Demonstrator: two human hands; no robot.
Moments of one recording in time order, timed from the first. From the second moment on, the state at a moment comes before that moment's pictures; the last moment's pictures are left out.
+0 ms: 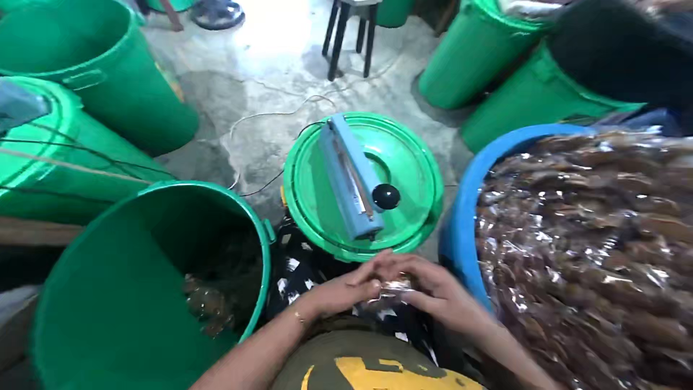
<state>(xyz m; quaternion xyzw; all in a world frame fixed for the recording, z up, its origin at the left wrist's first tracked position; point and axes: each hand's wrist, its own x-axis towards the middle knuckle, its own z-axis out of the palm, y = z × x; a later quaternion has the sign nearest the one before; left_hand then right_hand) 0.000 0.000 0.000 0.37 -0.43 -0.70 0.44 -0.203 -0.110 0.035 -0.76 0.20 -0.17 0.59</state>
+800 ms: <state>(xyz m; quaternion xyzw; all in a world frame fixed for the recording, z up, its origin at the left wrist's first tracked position) 0.071 -0.122 -0.028 0.69 -0.25 -0.39 0.55 -0.068 -0.192 0.090 -0.87 0.36 0.10 0.32</state>
